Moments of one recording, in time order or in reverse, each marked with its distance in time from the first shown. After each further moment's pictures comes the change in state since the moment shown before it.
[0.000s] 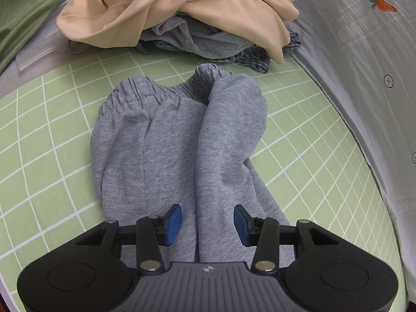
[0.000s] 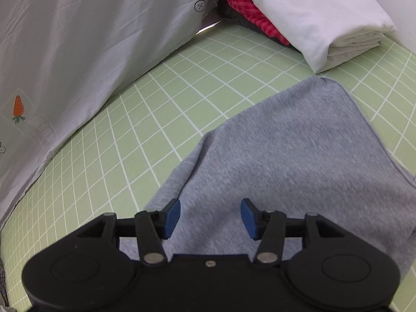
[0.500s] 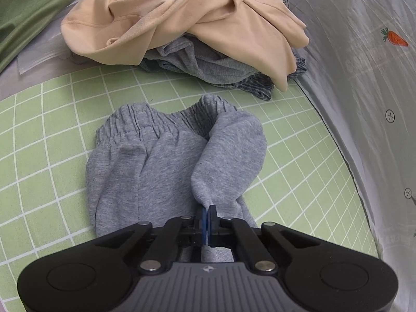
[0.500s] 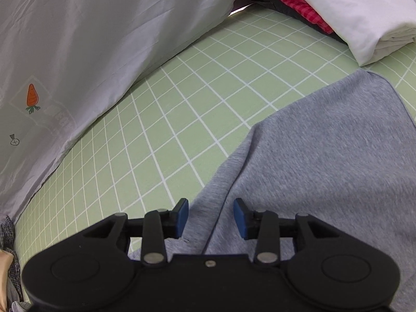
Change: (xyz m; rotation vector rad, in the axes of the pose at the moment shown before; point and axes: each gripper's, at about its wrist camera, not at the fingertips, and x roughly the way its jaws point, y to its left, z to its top) left arm -0.001 0.001 0.033 -0.110 -0.039 -0.034; right arm 0.024 0.033 0.011 -0.017 0.068 0.072
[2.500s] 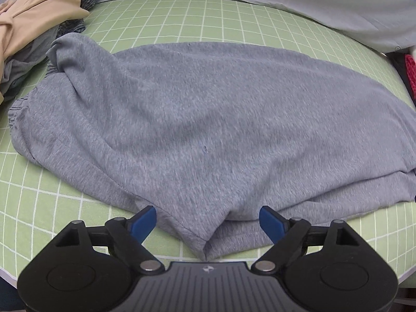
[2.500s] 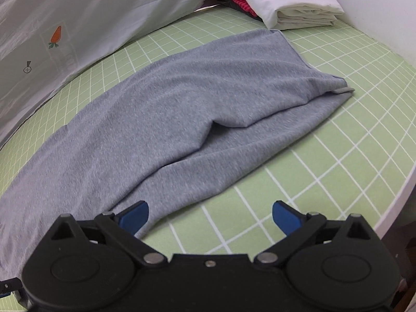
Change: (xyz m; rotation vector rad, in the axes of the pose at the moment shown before) left arm -0.070 -0.024 -0.183 1.029 0.301 -0.105; right arm -0.132 -0.060 -0.186 -0.083 -0.069 -0.160
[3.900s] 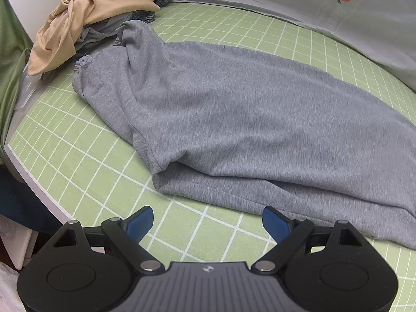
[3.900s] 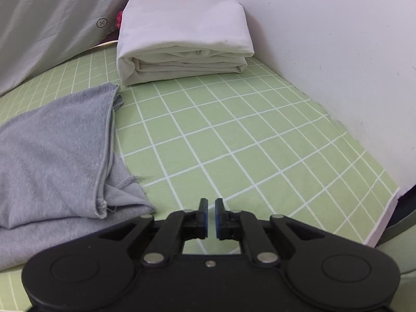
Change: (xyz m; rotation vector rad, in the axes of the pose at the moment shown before) left arm -0.030 -0.085 -0.048 -0.345 -0.091 0.252; right arm 0.049 -0.222 0.137 -0.145 -0.138 -0.166
